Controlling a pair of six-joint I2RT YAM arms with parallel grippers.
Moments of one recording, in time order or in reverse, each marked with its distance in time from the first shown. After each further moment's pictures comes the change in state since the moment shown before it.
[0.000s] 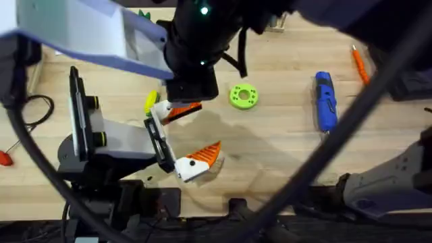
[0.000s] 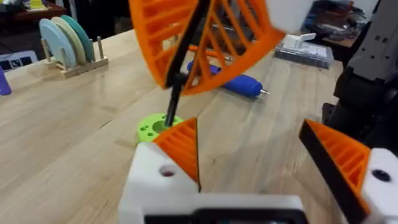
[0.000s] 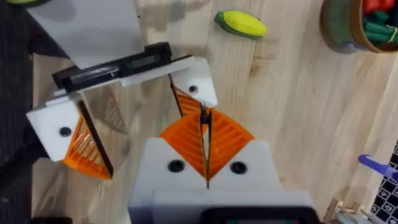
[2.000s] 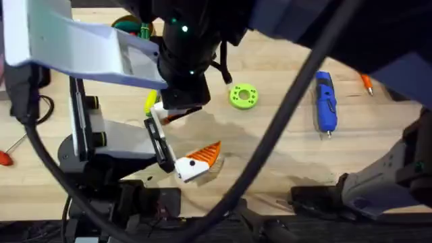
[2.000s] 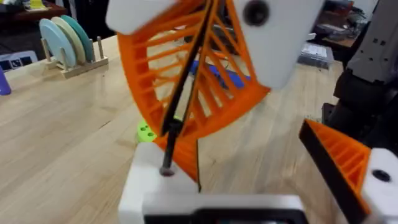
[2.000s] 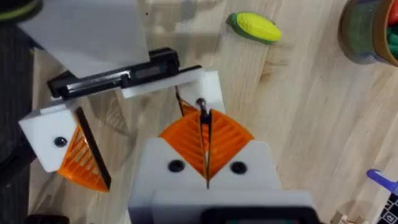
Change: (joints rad) left arm 0.000 0.000 0.000 0.000 0.000 0.000; right arm 0.011 0.058 0.000 0.004 -0.014 -0.040
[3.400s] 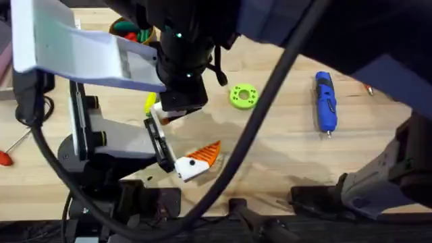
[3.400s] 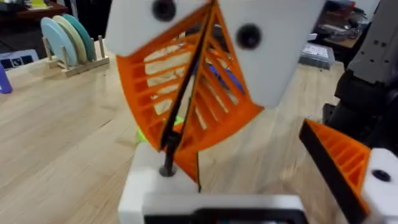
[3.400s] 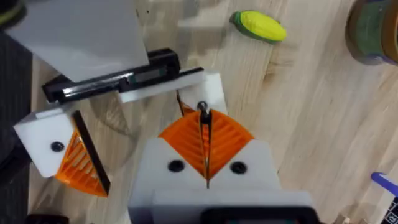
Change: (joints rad) left arm 0.000 0.000 0.000 0.000 0.000 -0.005; right arm 0.002 0.026 0.000 -0.001 0.000 -0.003
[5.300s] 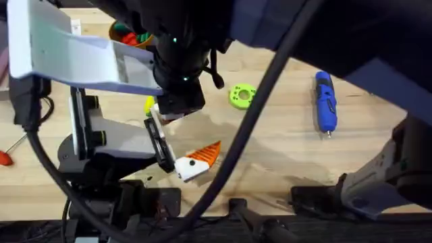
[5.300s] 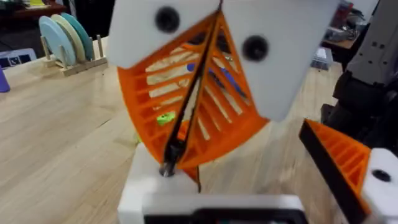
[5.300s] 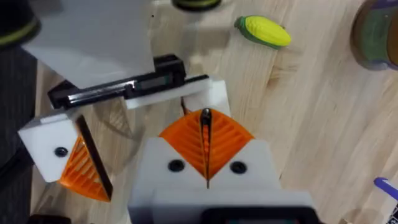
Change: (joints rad) left arm 0.000 0.000 0.000 0.000 0.000 -0.007; right arm 0.011 0.011 0.004 0.001 -0.007 0.003
